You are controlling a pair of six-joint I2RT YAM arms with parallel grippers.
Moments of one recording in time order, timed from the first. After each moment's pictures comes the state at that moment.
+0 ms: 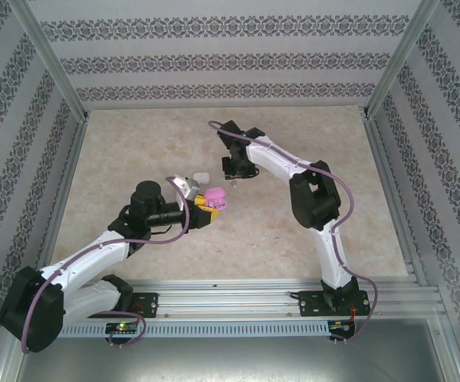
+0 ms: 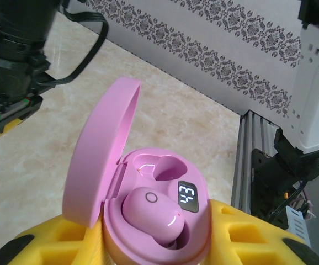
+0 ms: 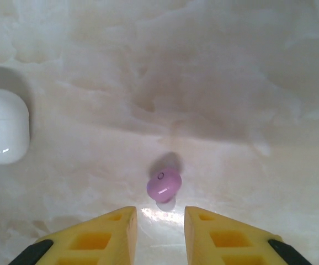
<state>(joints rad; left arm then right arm) -0.49 1.07 0.51 0.26 0.71 -0.17 0.58 2.26 1.93 -1.00 -0.01 0.50</state>
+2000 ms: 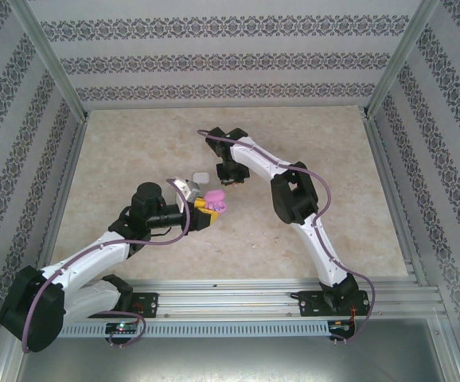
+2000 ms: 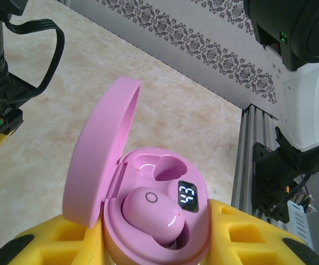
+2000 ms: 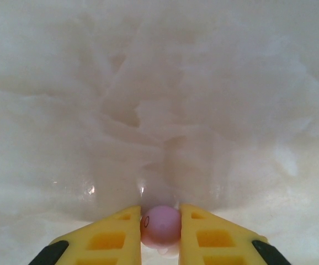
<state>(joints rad) -0.49 1.06 0.49 0.25 0.71 -0.16 0.61 2.48 2.20 -1.22 0.08 0.52</state>
